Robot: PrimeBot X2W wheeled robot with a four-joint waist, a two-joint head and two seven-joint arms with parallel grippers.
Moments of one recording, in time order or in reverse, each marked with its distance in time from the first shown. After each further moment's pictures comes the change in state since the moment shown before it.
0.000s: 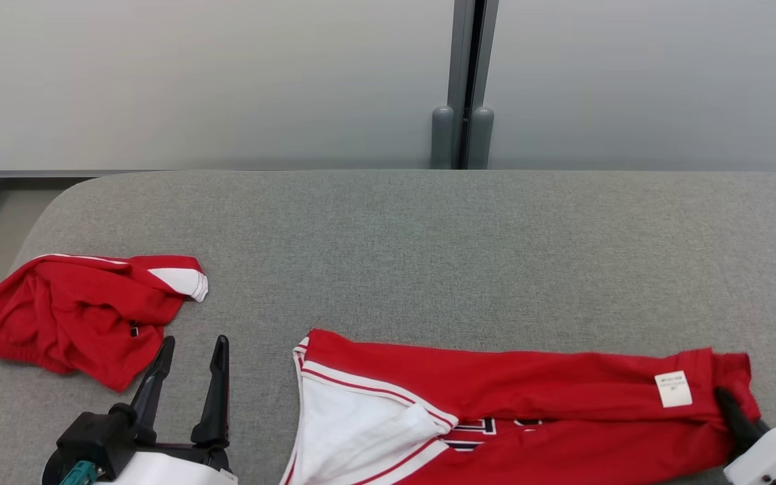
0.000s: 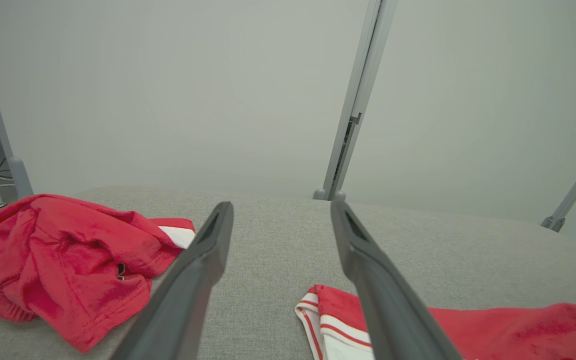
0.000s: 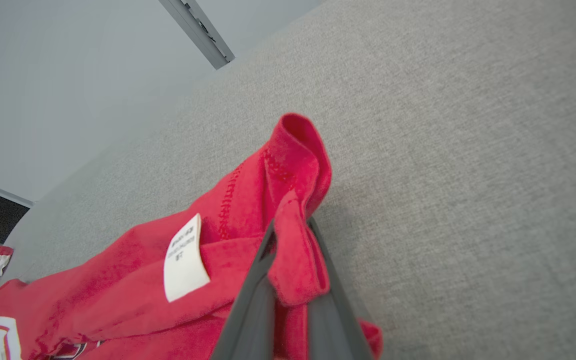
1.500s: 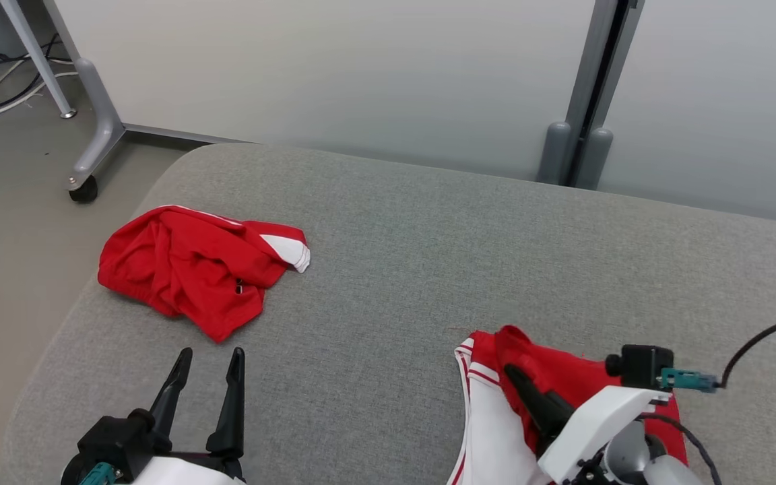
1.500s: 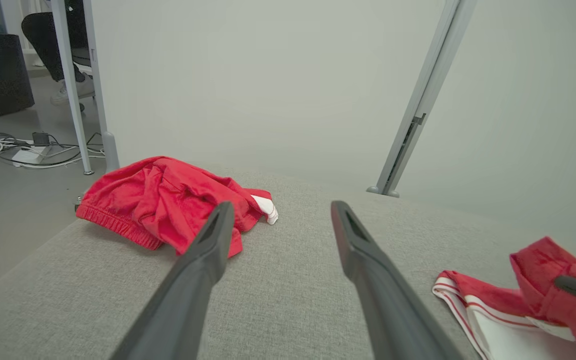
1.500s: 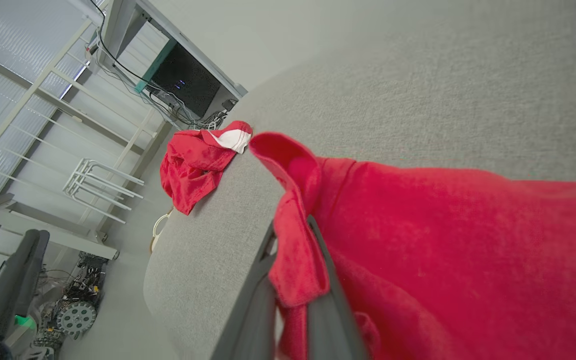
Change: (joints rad) left arm -0.004 -0.011 -0.035 0.039 -0.011 -0.006 0.007; right arm -0.098 0.213 0.236 -0.226 -0.030 0.000 0.141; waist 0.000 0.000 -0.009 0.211
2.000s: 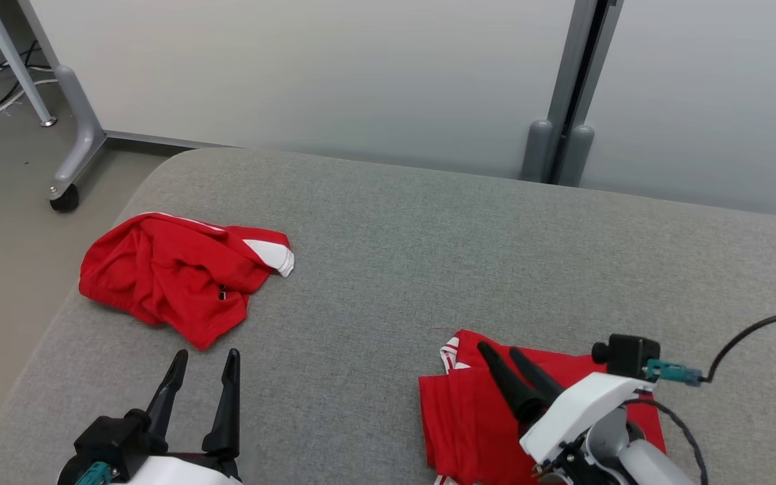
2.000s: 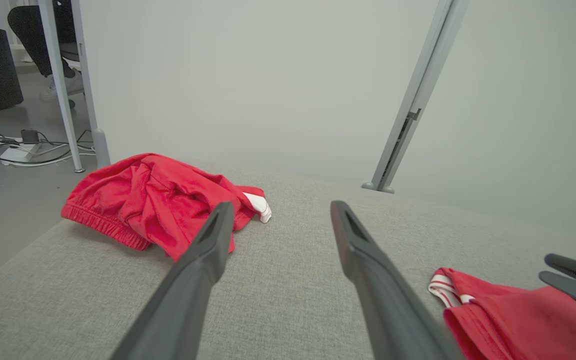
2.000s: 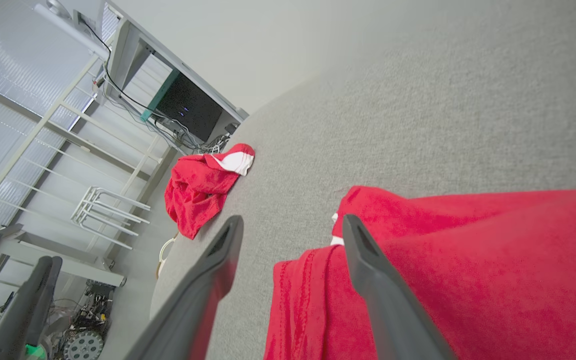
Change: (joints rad) left arm -0.003 0.000 0.007 0.019 -0.006 -0.002 0.000; right arm -0.079 0.049 0.081 0.136 0.061 0.000 -0.111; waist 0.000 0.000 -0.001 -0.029
